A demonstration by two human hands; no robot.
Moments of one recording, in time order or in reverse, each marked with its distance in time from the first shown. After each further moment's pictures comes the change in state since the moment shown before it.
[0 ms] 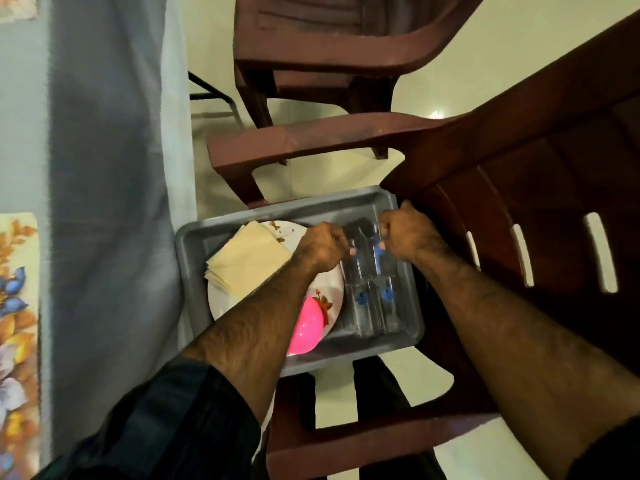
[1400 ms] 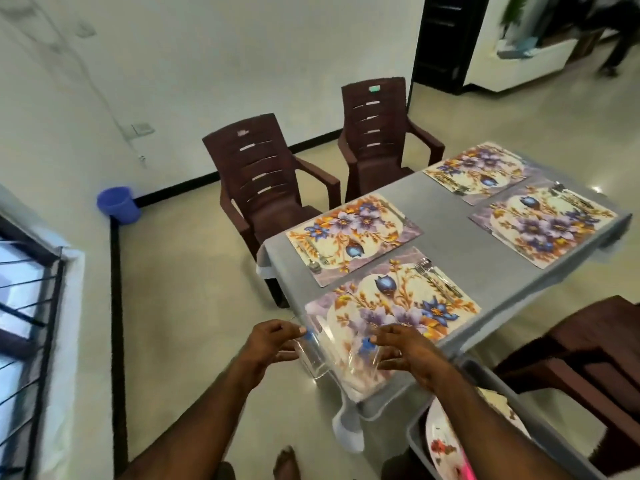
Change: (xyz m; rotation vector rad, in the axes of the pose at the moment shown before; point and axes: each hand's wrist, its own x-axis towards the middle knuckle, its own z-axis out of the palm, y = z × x) left_hand -0.665 -0.358 -0.163 -1.434 0.972 -0.165; right_hand -0.406 -0.492 -0.027 0.652 -0.730 -0.537
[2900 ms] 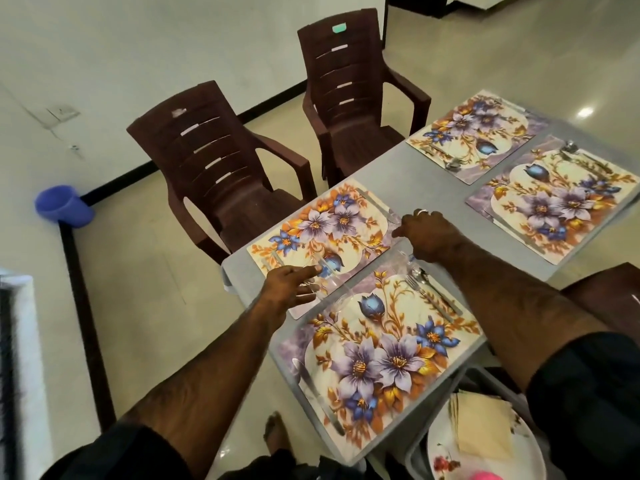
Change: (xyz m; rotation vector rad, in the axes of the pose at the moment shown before) left_hand 0.229 0.139 0.102 -0.037 0.009 -0.133; right_hand 0.223 -0.226 -0.137 -1.867 0.236 -0.302
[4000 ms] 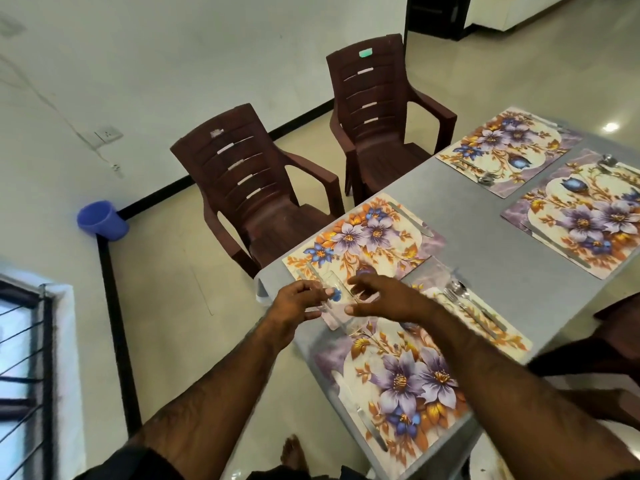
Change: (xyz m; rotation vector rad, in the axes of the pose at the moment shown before) left_hand -0.026 0.005 -0.072 0.090 -0.069 0.048; right_hand -0.035 -0.160 -0.004 1.145 -0.121 -0.195
